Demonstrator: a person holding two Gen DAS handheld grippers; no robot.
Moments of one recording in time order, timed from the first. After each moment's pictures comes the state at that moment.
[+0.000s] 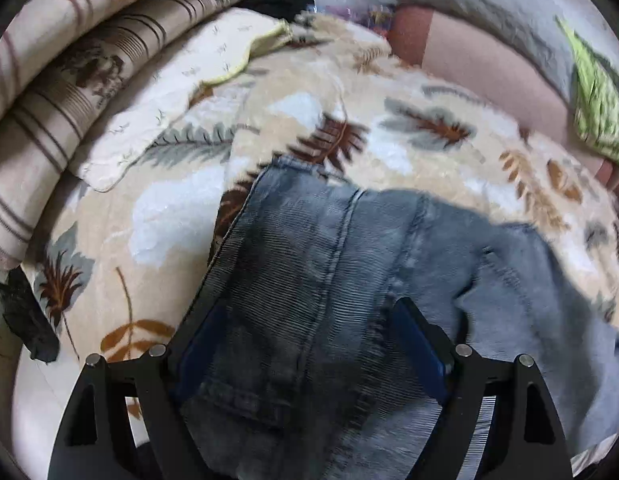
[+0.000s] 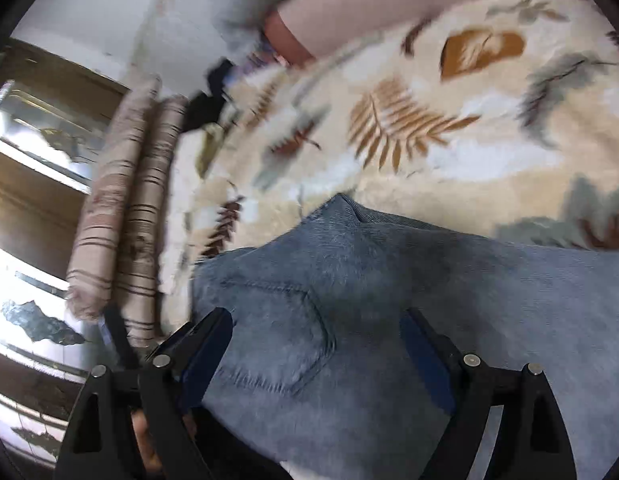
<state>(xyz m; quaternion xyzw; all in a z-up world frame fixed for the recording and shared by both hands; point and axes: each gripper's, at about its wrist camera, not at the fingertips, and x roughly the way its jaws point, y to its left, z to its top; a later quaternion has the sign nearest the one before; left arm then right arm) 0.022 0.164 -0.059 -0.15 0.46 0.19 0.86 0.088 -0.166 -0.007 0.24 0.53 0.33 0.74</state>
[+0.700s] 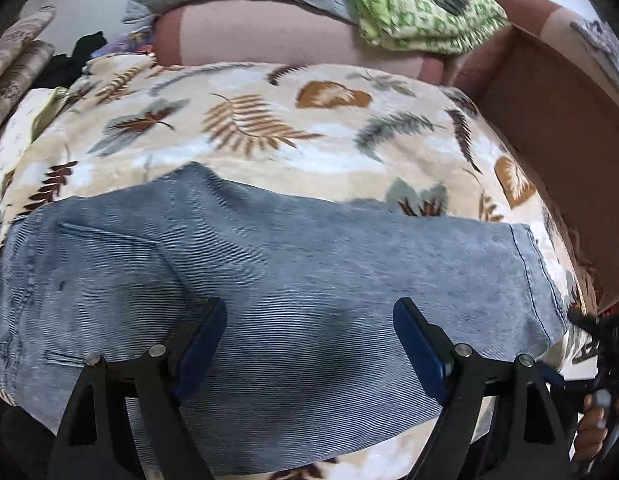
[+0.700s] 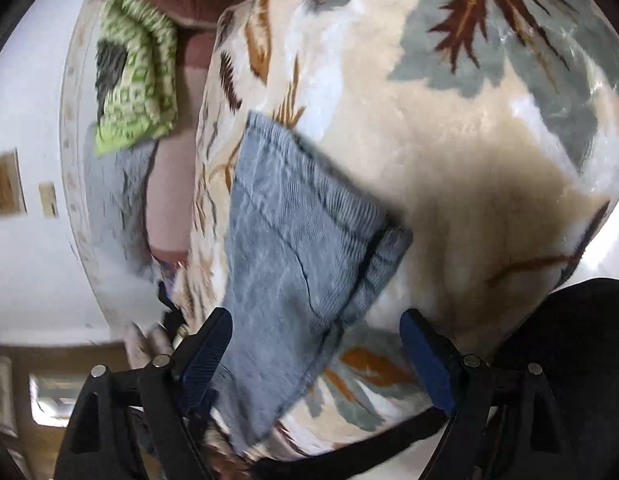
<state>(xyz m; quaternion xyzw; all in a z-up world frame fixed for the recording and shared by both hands) 0.041 -0.086 -0.040 -0.06 0.47 -0.07 0.88 -0.036 -0.457 -0.108 0.59 0.45 0.04 0.67</state>
